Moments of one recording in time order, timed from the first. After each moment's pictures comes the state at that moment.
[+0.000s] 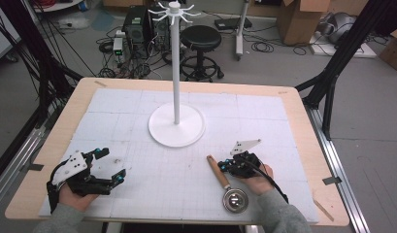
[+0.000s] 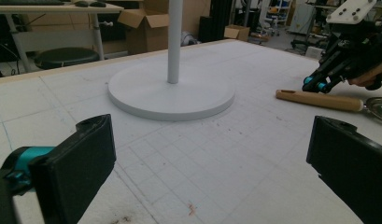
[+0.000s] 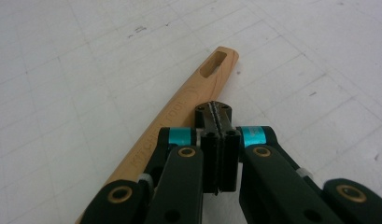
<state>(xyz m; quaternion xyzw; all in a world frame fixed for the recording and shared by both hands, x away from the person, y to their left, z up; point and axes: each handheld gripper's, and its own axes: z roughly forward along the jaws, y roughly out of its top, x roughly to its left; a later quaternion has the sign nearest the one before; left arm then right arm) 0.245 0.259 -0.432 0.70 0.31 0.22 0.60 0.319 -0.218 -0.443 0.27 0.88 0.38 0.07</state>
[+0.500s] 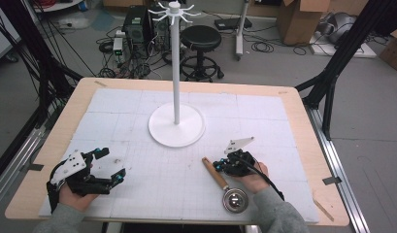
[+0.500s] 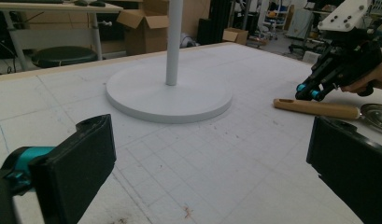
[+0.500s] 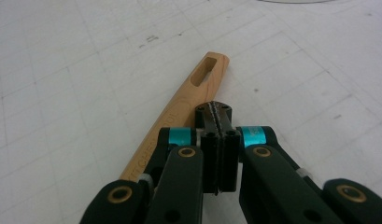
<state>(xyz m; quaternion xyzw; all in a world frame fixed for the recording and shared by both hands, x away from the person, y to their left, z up) 0.245 0.259 -0.431 0.70 0.32 0.21 0.61 0.323 -0.202 -0.442 0.26 0.89 0.38 0.05</state>
